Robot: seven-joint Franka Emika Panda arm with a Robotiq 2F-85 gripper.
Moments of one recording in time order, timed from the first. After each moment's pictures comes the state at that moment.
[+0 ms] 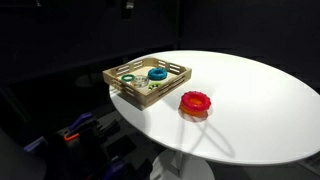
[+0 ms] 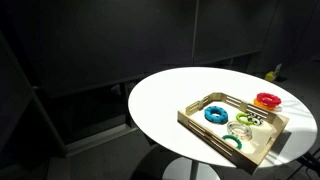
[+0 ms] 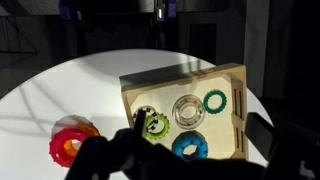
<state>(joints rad) 0.03 -0.61 -0.06 -2.52 0.17 1.82 0.01</state>
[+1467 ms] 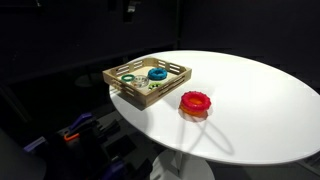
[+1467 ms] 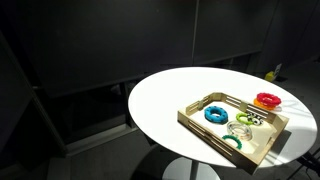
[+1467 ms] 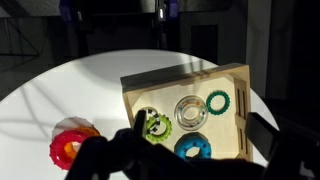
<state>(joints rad) 0.02 -0.58 -0.05 -2.52 0.17 1.83 0.02</state>
